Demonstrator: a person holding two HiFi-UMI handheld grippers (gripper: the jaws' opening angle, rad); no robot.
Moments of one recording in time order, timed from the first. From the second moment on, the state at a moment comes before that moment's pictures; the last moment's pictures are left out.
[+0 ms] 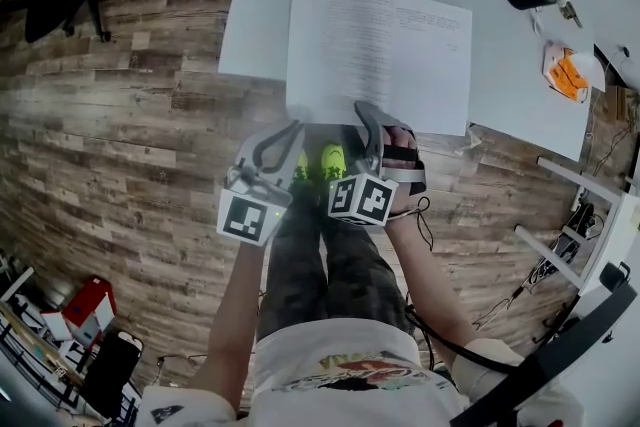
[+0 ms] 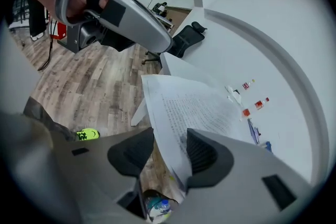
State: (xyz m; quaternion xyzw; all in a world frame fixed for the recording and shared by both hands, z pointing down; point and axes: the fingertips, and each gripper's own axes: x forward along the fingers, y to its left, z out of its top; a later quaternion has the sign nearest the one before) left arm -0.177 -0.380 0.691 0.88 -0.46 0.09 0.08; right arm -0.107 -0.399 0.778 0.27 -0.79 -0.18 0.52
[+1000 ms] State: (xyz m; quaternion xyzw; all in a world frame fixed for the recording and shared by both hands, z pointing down) left arm -0.167 -0.358 0.571 0.89 -0.44 0.08 0.09; right arm -0.063 -0.389 0.682 0.36 -0.84 0.07 0.39
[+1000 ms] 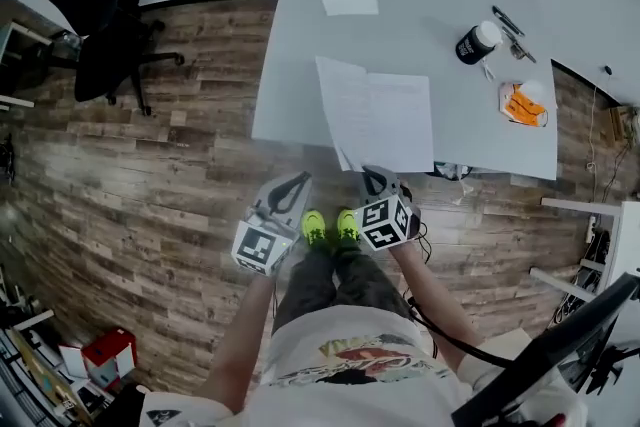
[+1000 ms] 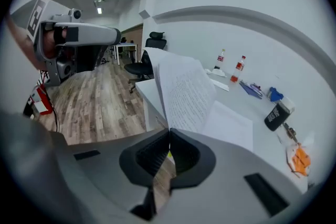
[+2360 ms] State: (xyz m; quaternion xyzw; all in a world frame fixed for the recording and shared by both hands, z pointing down) left arm -0.062 -0.395 0.564 0.89 -0.43 0.09 0.12; right arm 0.037 -0.390 0.704 0.42 -0.80 0.32 0.27
